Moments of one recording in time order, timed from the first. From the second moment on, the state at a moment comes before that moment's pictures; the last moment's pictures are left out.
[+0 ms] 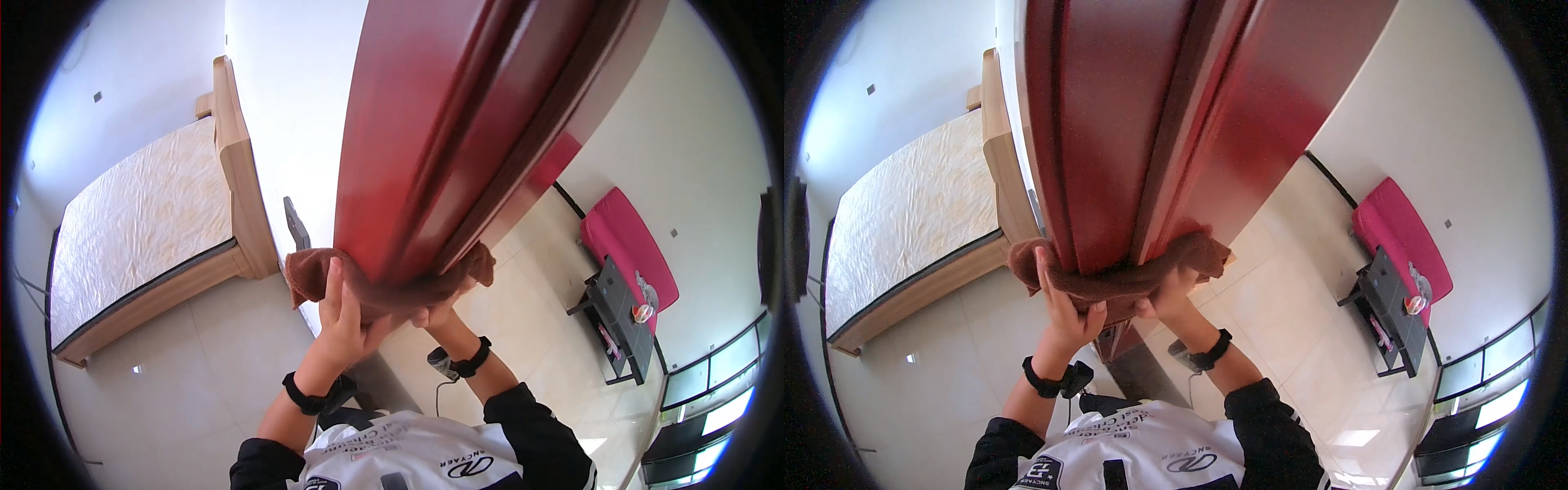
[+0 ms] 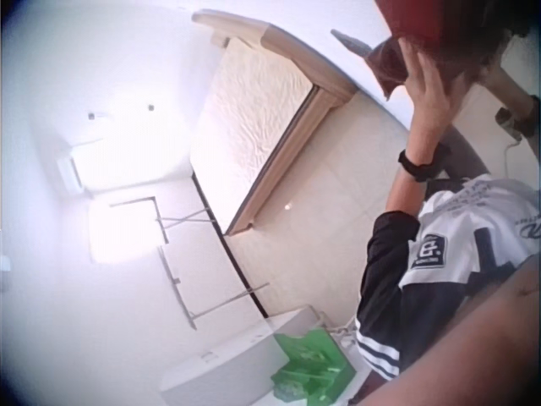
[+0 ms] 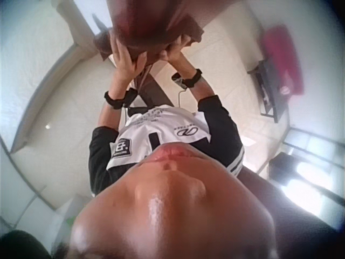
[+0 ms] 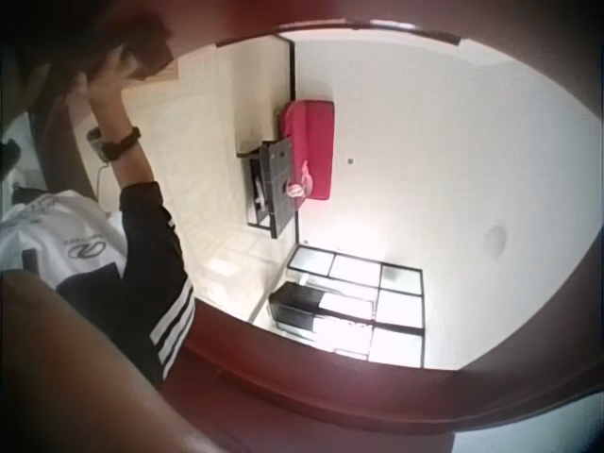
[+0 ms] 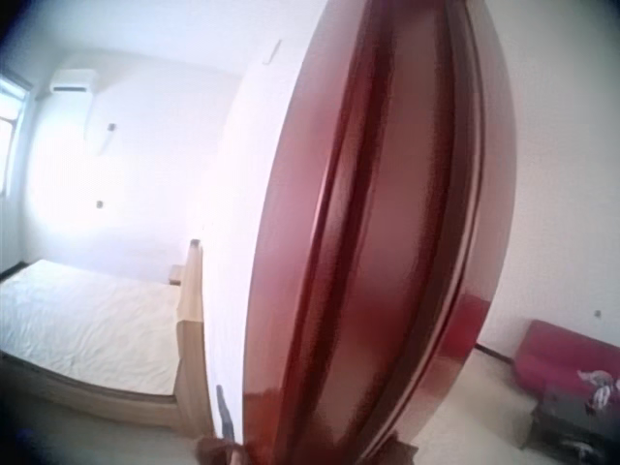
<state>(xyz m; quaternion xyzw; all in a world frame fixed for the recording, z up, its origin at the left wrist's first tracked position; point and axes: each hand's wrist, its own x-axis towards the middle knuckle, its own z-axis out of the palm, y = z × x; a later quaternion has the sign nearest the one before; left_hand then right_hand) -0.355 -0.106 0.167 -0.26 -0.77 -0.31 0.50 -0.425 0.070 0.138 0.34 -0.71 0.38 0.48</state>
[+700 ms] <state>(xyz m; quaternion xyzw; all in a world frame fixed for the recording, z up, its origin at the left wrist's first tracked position) -0.374 -0.107 0.340 -0.43 -0.56 -0.34 0.61 -0.398 0.042 0.326 0.37 -0.65 0.43 0.50</state>
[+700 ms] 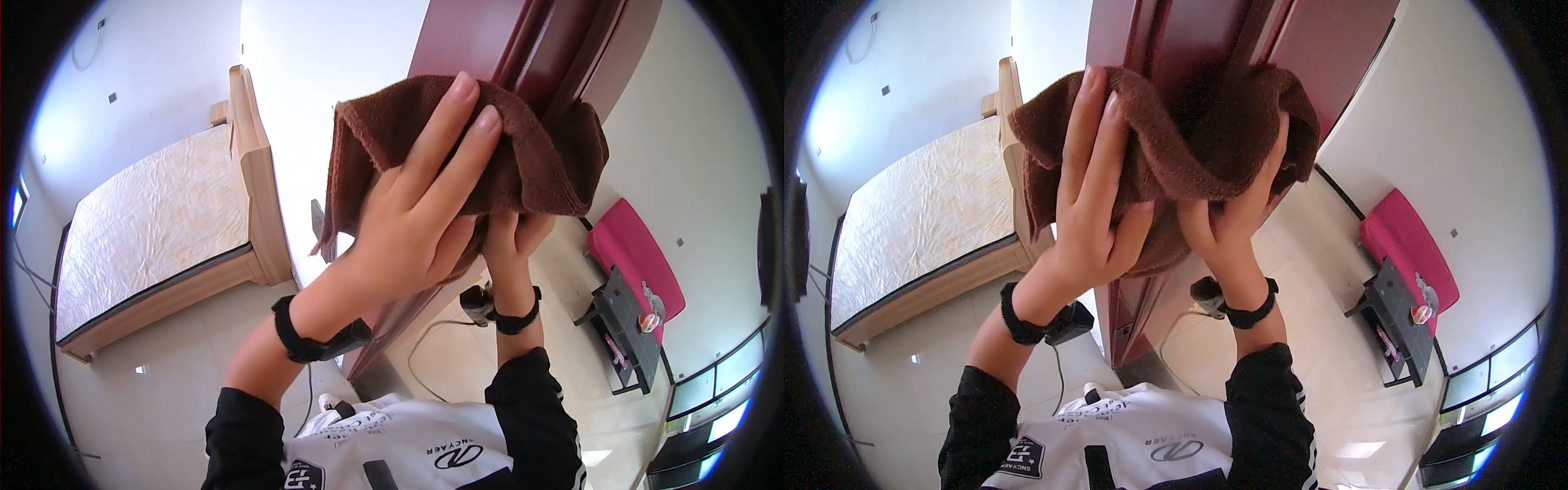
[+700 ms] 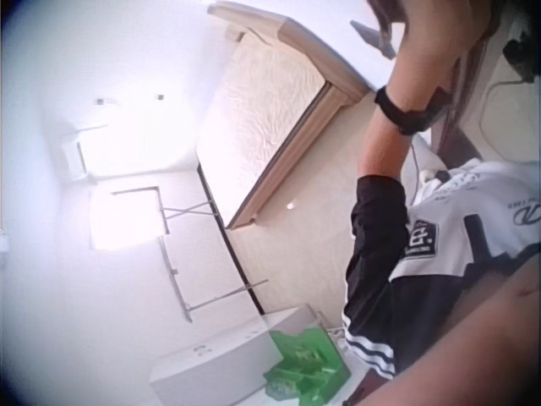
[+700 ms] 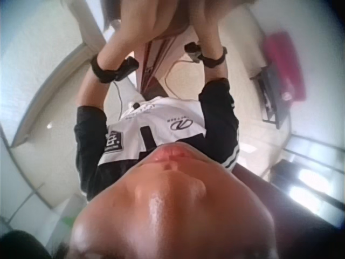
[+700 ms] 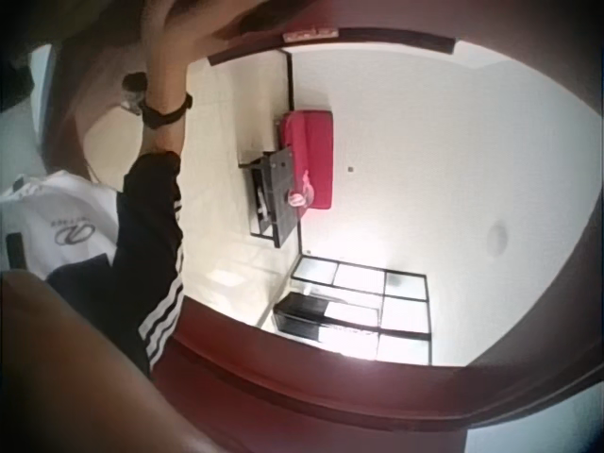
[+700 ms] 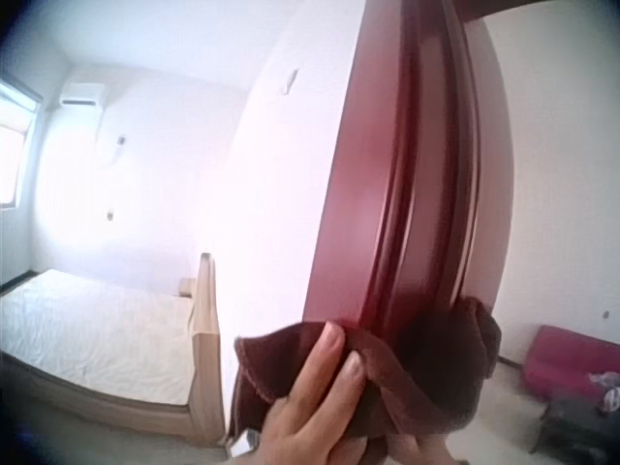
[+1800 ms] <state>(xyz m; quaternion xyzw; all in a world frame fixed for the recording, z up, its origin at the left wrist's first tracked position) -0.360 -0.123 0.135 -0.35 -0.73 -0.33 0.49 -0.384 0.037 0.118 0.27 -0.76 0.39 0.45</state>
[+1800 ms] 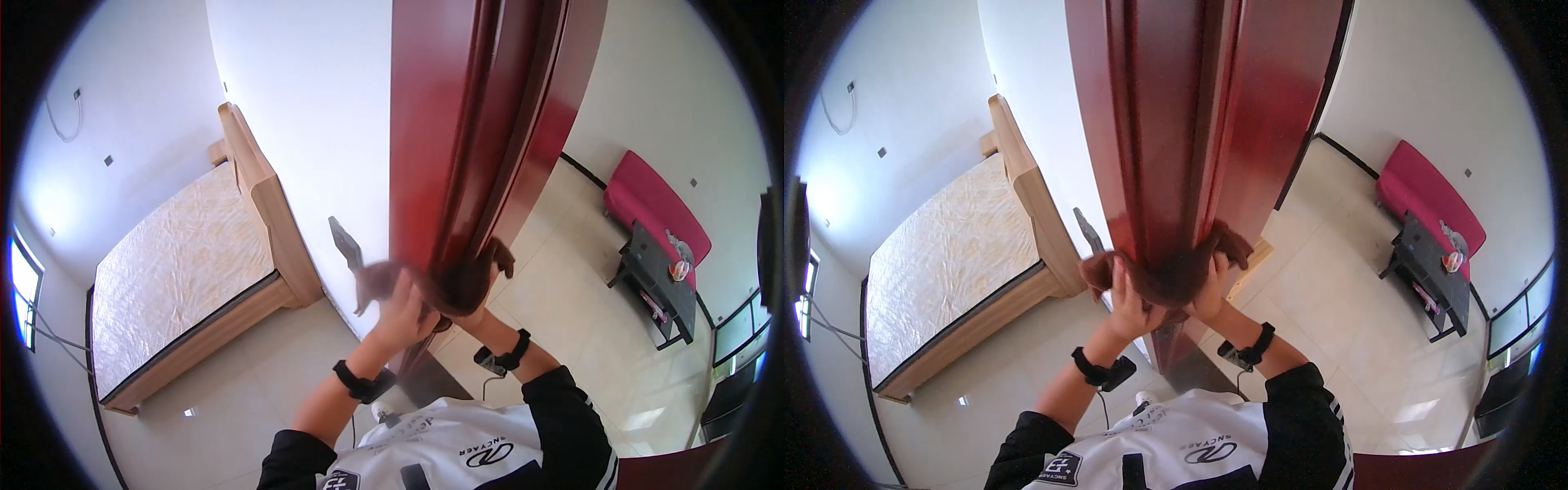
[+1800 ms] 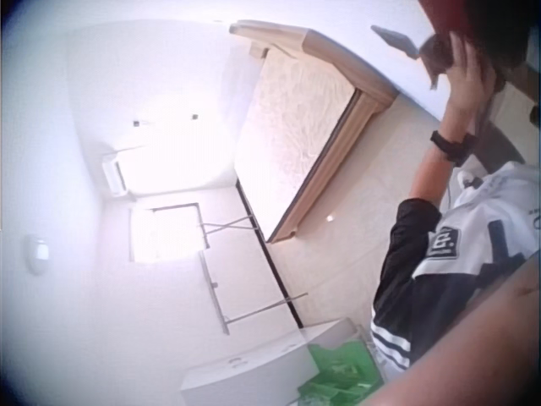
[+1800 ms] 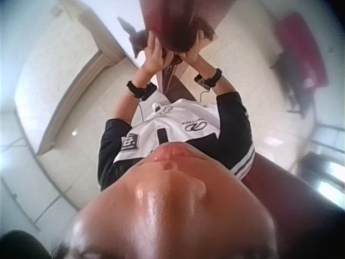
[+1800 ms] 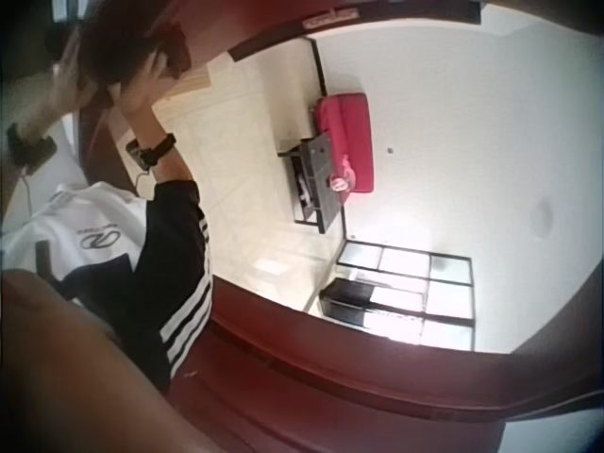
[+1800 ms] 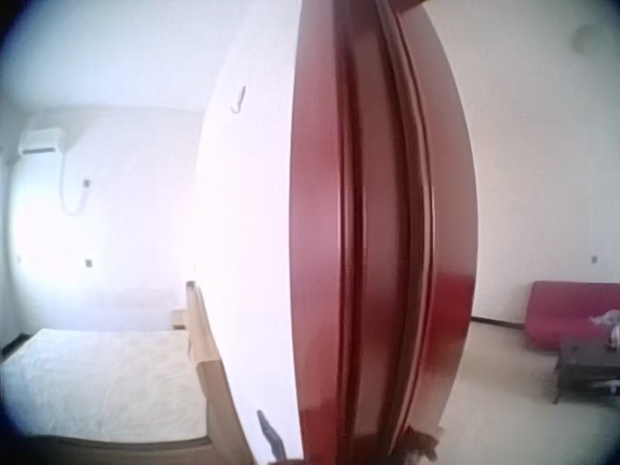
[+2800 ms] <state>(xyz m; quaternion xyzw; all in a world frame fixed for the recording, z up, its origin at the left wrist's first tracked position) -0.382 -0.140 0.194 -0.54 -0.69 -0.17 0.45 -0.347 0.011 0.142 0.08 -0.70 0.51 0.49</state>
